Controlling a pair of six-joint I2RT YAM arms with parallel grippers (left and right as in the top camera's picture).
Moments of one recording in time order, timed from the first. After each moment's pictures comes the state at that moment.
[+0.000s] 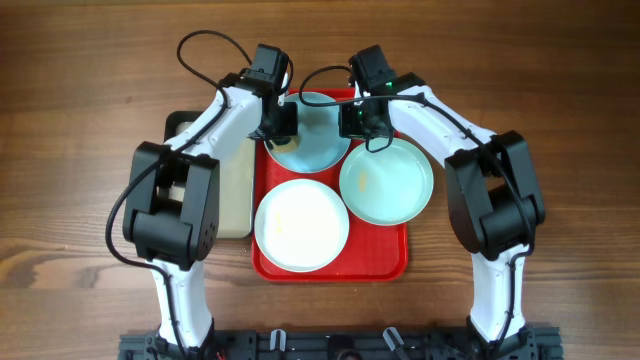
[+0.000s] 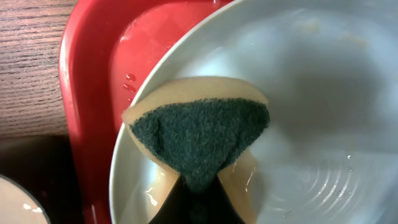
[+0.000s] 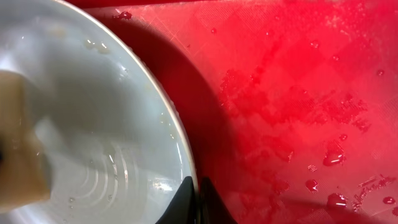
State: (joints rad) left arm -0.31 2.11 1.50 -0.70 0.06 -0.27; right arm 0.41 2.18 1.58 -0.64 -0.18 0.42
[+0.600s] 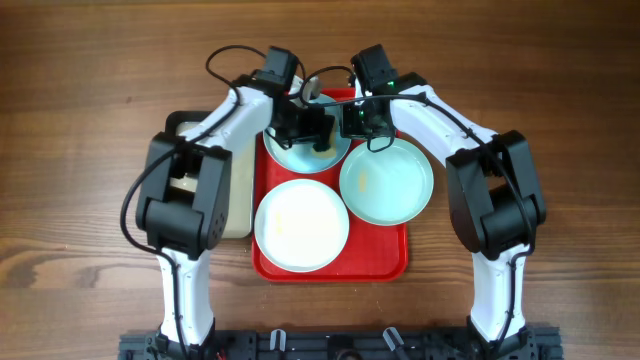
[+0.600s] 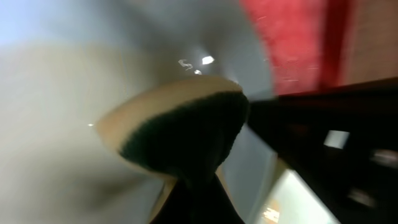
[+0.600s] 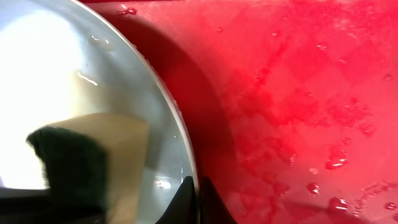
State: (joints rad) left arm -0.32 2.18 1.54 -0.65 0.57 -0.28; right arm 0.41 2.18 1.57 -0.64 -0.21 0.39
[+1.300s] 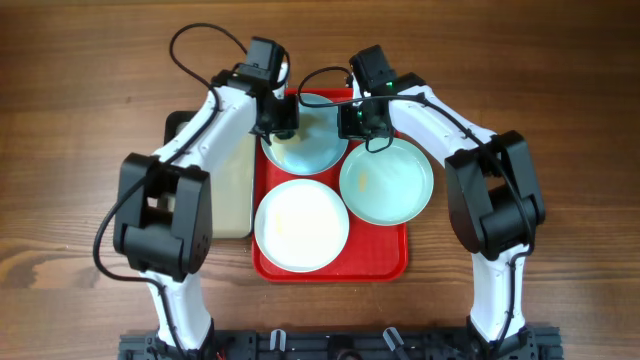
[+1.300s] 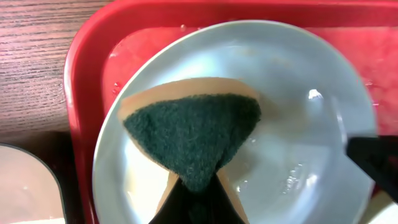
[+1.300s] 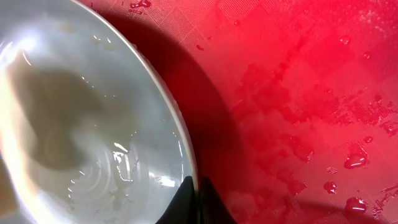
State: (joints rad) left arm -0.31 2.03 1.50 -0.69 0.09 -0.28; right arm 0.41 2.18 1.57 -0.64 -0.23 0.39
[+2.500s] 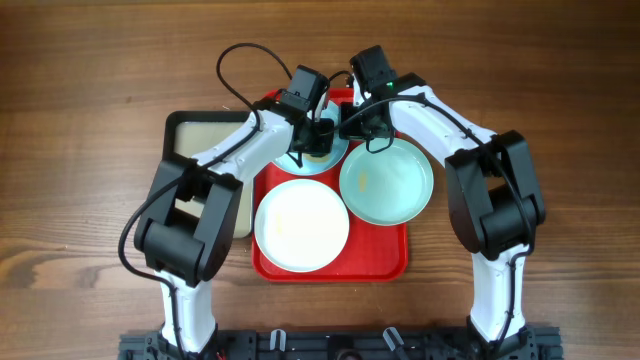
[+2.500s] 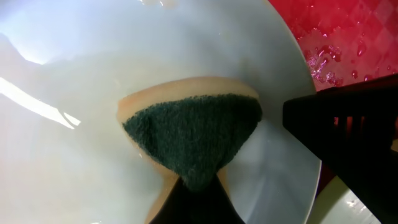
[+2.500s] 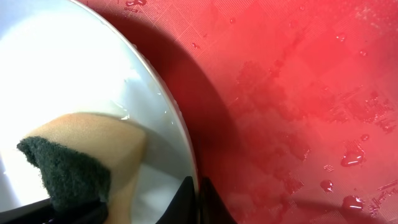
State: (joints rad) left arm -0.46 2.05 1.38 -0.53 0.12 -0.32; right arm 0.41 2.18 1.57 -0.64 -0.23 0.39
